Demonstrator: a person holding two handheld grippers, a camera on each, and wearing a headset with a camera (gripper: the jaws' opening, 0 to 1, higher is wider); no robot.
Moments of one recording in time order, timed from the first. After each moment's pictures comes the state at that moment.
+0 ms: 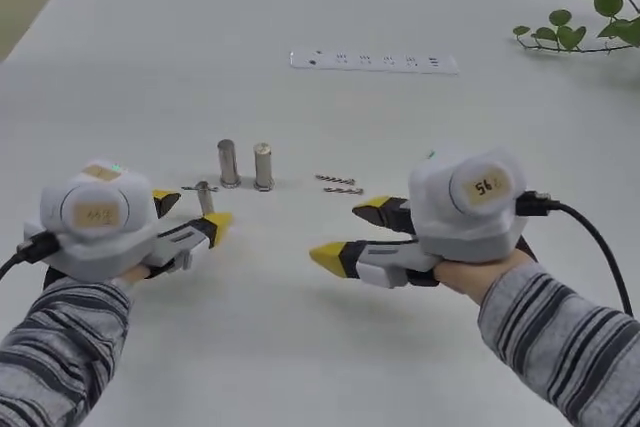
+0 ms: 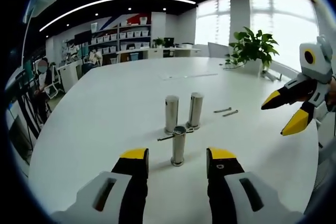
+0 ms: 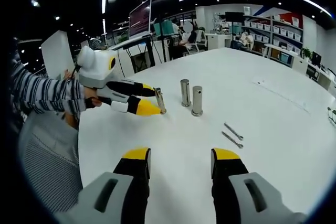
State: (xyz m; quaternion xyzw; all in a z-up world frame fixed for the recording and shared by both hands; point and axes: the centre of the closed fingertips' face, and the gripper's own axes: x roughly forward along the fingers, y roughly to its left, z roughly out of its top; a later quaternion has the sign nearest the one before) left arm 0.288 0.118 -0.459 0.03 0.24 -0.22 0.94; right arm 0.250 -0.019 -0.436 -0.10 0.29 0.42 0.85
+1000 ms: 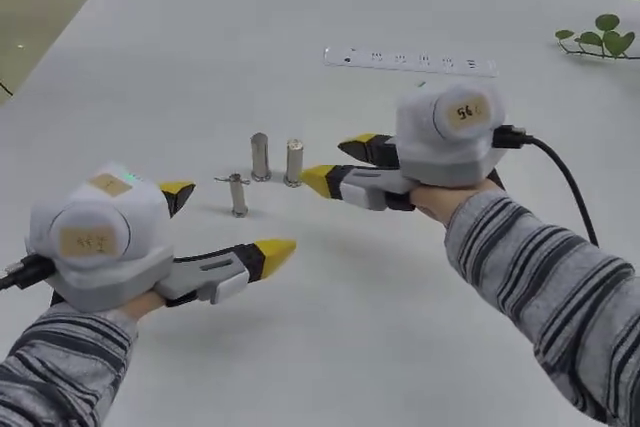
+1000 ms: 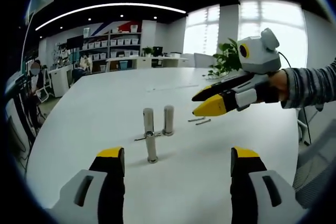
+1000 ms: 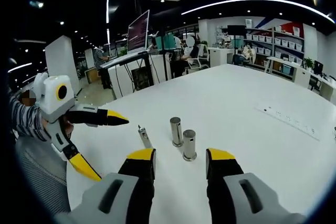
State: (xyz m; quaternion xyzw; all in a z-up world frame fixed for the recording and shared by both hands) left arm 0.249 0.099 -0.425 0.01 0.21 -0.27 0.94; right arm 0.323 0.032 -0.418 -0.08 0.24 0.44 0.86
